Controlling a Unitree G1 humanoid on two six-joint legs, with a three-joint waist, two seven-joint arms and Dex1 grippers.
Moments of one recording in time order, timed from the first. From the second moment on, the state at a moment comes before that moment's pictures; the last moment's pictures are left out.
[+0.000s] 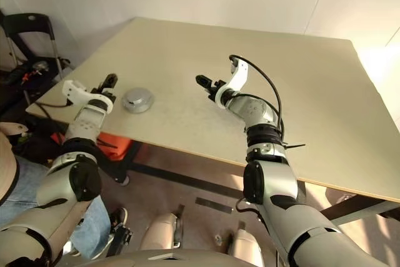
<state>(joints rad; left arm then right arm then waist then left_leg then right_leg) -0.82 0.27 0.55 0.88 -0.62 0.17 -0.26 -0.88 -0.06 -0.23 0.59 0.54 0.61 0.30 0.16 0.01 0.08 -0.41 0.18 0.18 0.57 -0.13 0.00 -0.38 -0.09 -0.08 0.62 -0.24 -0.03</state>
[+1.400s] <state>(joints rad) -0.63 0.20 -0.09 0.38 -0.14 0.16 -0.54 -0.57 -0.62 0.03 0.42 0.11 0.27 0.81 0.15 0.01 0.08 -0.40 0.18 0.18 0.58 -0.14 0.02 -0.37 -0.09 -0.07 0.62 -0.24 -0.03</state>
